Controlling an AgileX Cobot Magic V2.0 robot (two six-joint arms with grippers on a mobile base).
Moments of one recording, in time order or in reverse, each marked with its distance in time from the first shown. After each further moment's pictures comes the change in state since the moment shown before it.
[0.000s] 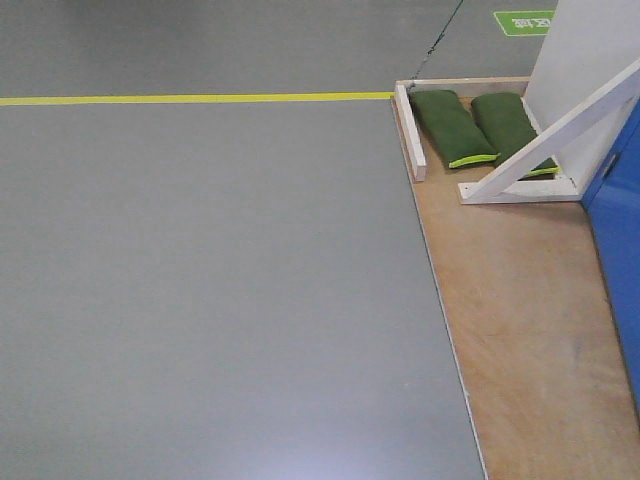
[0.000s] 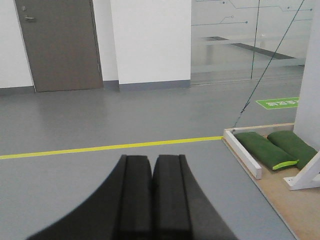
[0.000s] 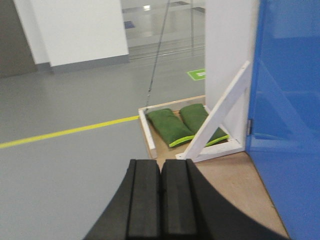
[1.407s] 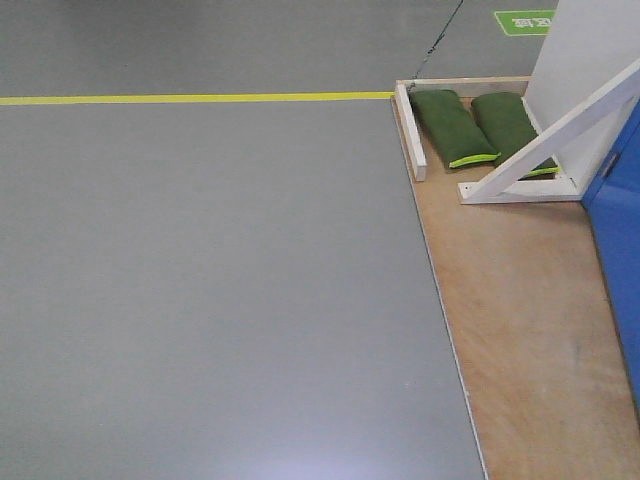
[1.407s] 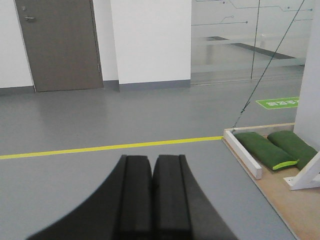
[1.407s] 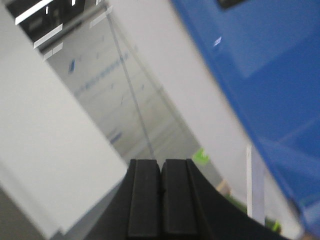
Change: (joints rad) left arm 0.000 0.000 0.000 0.000 0.000 0.000; right arm -0.301 0.989 -0.980 0.492 -0.305 0.000
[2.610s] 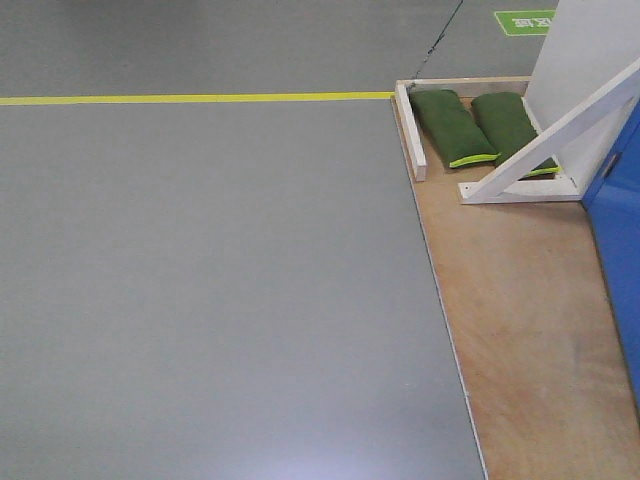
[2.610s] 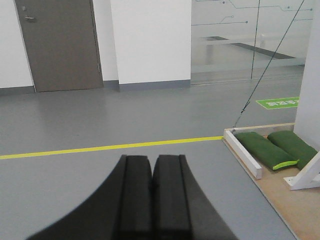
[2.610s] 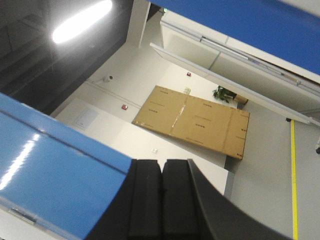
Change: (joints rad) left arm 0.000 0.000 0.000 0.000 0.000 0.000; right arm -0.756 0.727 -0.932 0.600 0.207 -0.002
